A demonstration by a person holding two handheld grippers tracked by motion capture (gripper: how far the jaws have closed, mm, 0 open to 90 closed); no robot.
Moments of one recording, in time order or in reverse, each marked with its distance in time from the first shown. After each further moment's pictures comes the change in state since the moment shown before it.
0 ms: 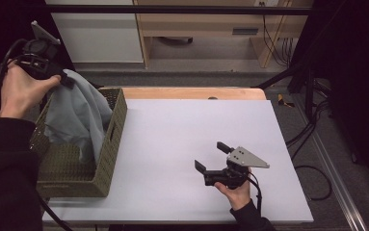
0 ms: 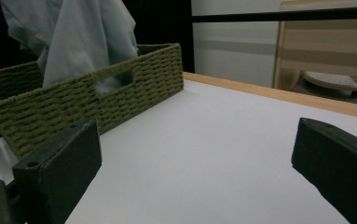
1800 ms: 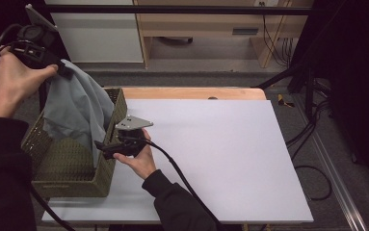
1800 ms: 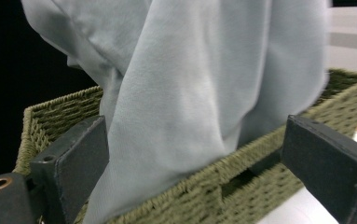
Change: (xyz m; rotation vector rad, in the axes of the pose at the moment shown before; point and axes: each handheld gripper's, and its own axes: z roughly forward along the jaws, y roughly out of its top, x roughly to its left) left arm -0.014 0.012 -0.028 -0.021 0.002 0.033; right arm 0.134 0.053 0.228 0.077 0.306 -0.022
